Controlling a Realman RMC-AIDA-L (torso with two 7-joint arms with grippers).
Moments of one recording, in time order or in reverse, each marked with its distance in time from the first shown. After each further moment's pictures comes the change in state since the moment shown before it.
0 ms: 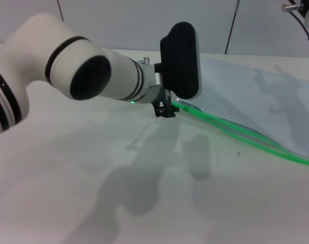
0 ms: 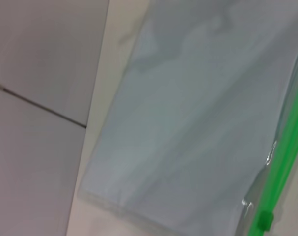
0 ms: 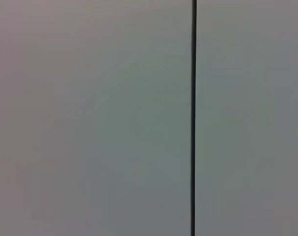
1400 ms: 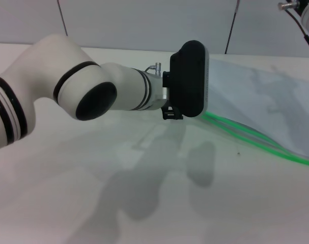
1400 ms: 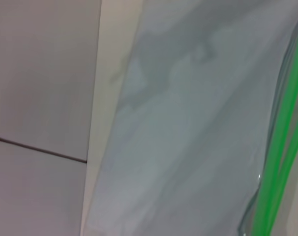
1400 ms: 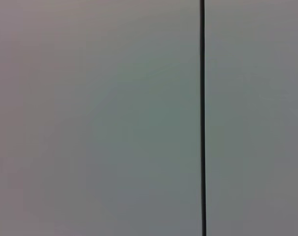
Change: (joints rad) left arm -0.007 0.001 0.118 -0.059 -0.006 0.168 0.026; right arm 0.009 0.000 -0.011 -0.001 0.000 0.000 0.022
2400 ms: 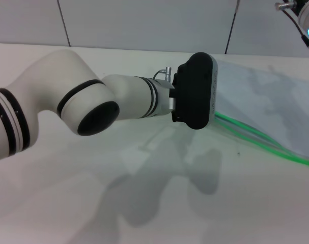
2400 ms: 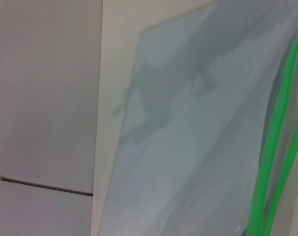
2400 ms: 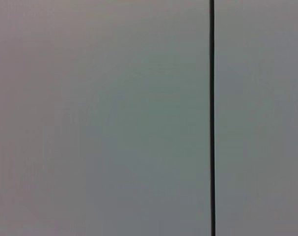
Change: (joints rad) left arm 0.001 0.000 0.093 -0.033 -0.003 0.138 -0.011; right arm -0.001 0.001 -0.012 -0.008 0.000 -0.002 0.001
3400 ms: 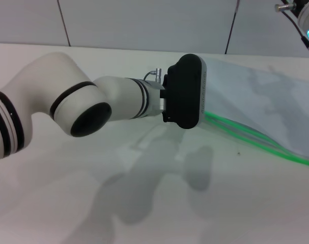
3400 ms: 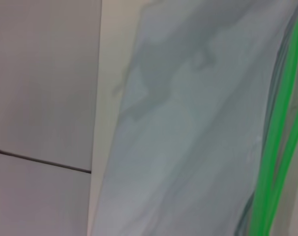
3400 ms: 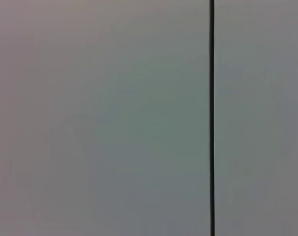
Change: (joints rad) left arm 0.015 0.005 -0.012 -0.026 0.007 0.010 0.004; right arm 0.002 0.000 -0.001 0.007 0.000 0.002 0.000
